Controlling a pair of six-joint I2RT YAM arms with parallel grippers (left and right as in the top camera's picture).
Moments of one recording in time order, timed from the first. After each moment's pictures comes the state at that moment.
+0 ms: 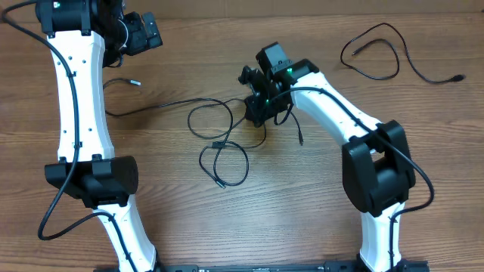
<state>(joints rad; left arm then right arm) 0.05 2.15 2.54 -1.52 0.12 -0.31 0.46 2.13 1.74 -0.90 -0.38 -0.03</state>
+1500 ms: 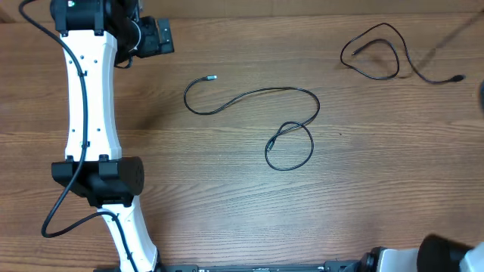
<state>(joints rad) -0.01 2.15 2.54 -1.53 0.12 -0.20 -0.36 1.58 2.42 -0.51 0.17 -0.18</state>
